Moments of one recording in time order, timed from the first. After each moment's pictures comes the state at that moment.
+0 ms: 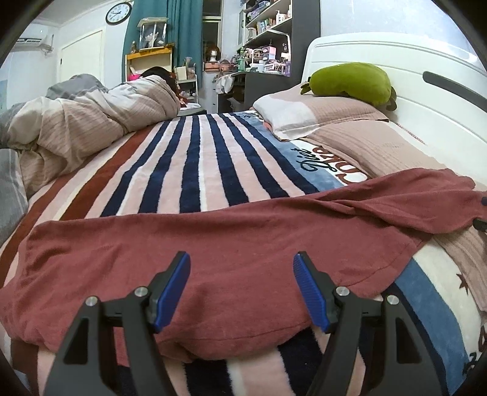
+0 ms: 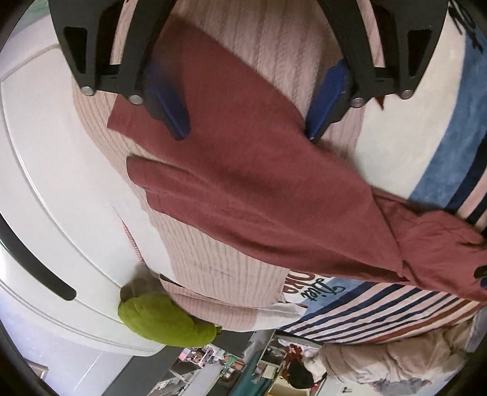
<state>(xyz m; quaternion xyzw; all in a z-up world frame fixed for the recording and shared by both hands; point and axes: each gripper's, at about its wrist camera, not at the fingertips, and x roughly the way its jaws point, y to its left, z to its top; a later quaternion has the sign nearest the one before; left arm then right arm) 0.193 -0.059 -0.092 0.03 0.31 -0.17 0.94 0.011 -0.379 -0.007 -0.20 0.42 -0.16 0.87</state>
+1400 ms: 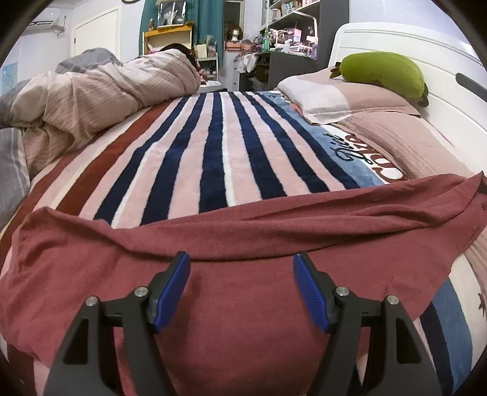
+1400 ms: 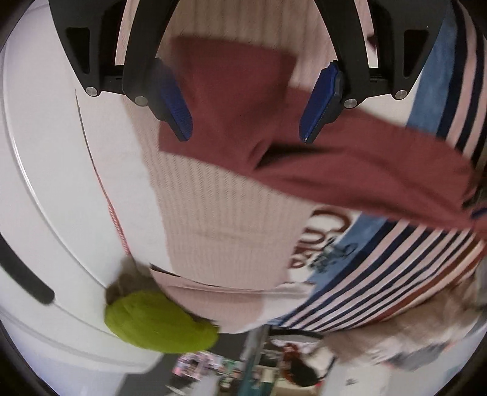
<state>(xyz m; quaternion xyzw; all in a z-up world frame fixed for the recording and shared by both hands) 0.239 -0.053 -0.112 0.02 0.36 -0.12 0.93 0.091 -0.423 0.059 -0.14 0.46 -0.10 0.87</state>
